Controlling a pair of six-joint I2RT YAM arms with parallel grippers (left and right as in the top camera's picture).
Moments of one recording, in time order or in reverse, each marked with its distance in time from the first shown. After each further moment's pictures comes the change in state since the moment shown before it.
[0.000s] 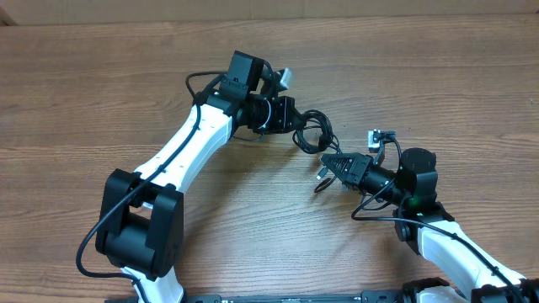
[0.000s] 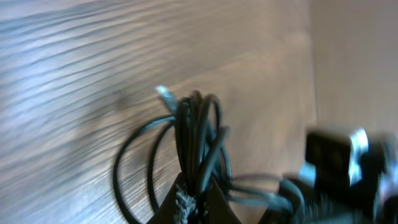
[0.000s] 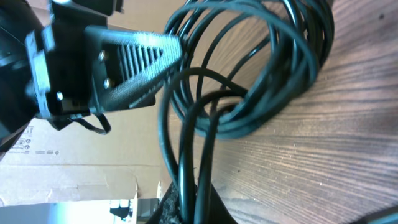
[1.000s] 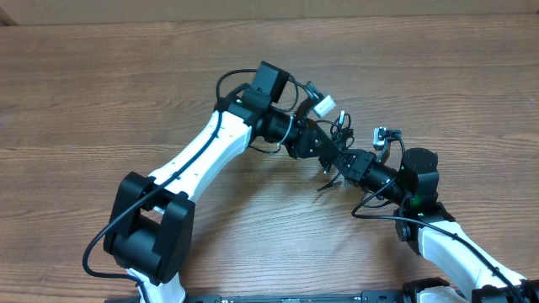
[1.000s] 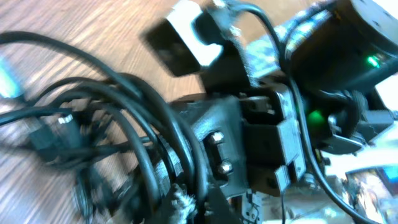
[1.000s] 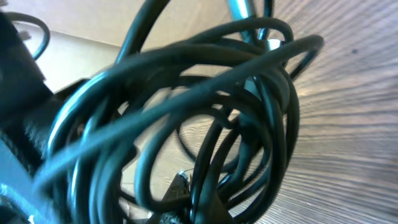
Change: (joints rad) left arm -0.098 0.000 0.005 -0.064 0.318 0.448; right arm -0.007 -0.004 -0.001 -0.018 0.092 -0.008
